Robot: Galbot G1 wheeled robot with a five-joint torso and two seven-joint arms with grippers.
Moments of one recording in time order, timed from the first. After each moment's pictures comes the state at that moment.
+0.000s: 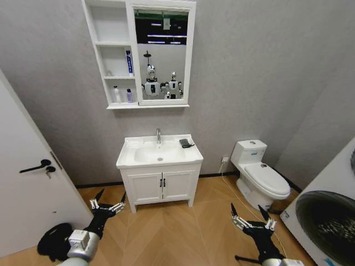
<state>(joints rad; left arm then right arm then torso) 1.78 -1.13 -0.66 -2.28 -0.28 0.06 -0.12 -2.09 1.16 0.62 2.44 0.26 0.05 0.39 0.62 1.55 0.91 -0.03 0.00</state>
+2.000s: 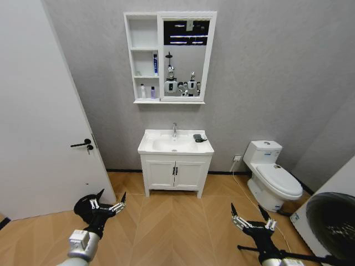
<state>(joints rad) 1.78 -1.13 -0.66 -2.28 -0.28 0.06 -0.12 -2.09 1.16 0.62 2.44 0.26 0.05 0.39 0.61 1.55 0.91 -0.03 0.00</state>
